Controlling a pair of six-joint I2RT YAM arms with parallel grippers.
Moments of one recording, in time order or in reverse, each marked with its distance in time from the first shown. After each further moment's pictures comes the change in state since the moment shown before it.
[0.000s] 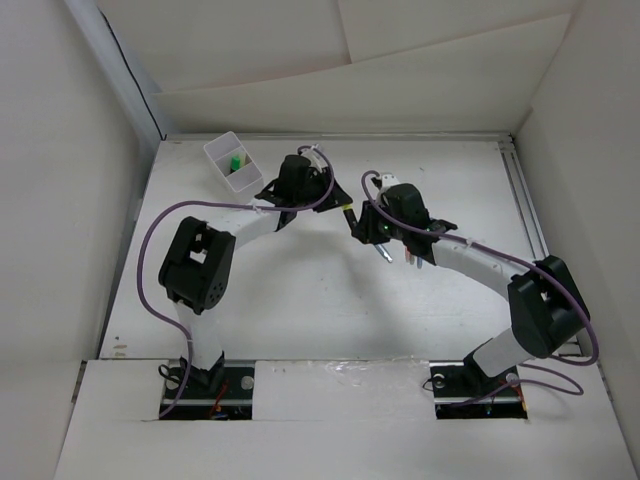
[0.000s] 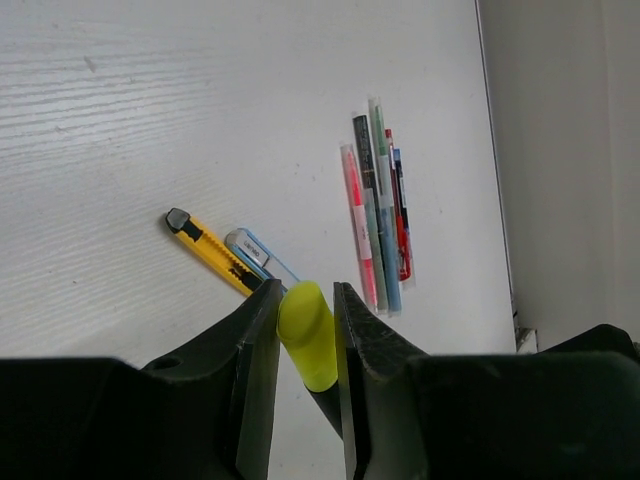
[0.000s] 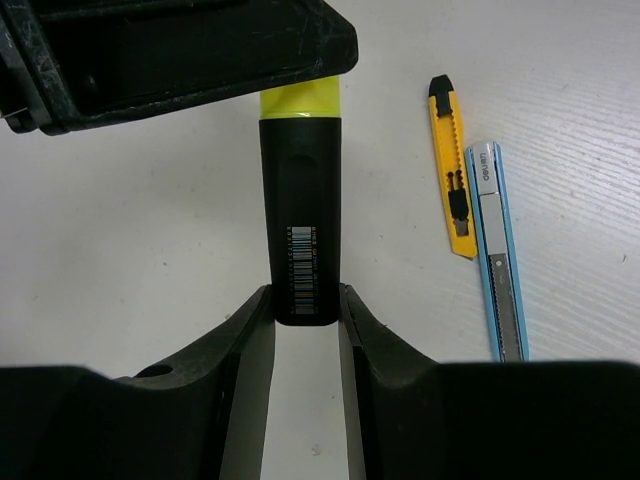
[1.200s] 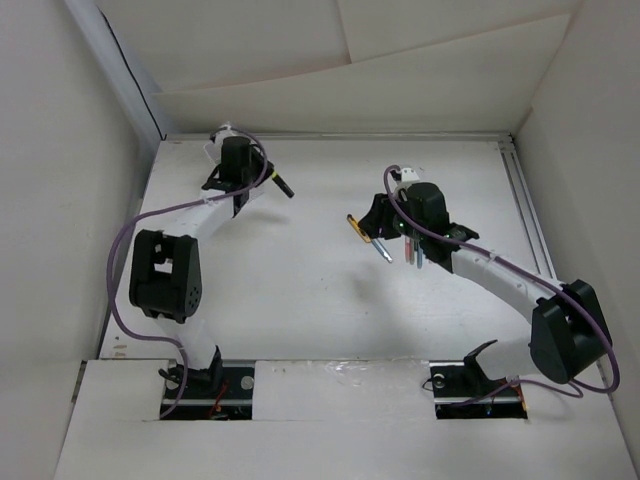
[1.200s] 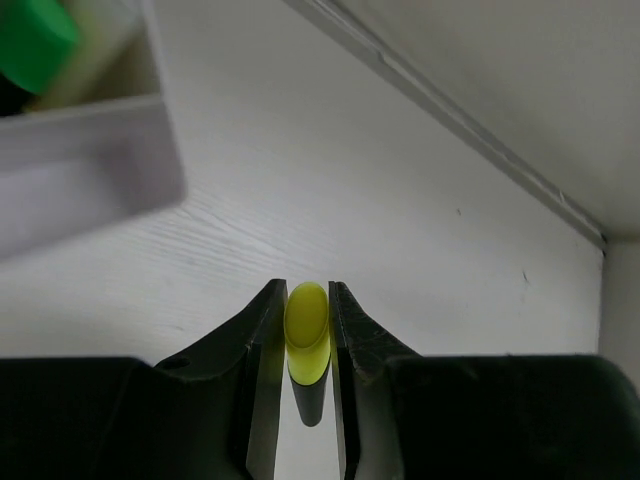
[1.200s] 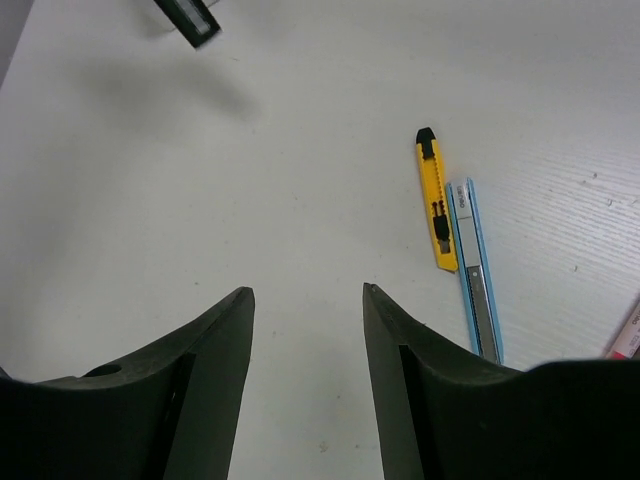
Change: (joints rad) left arm 0.243 -0.138 -0.032 -0.087 -0.372 -0.040; right arm -0.046 -0.158 -0.064 0.048 -0.016 0.013
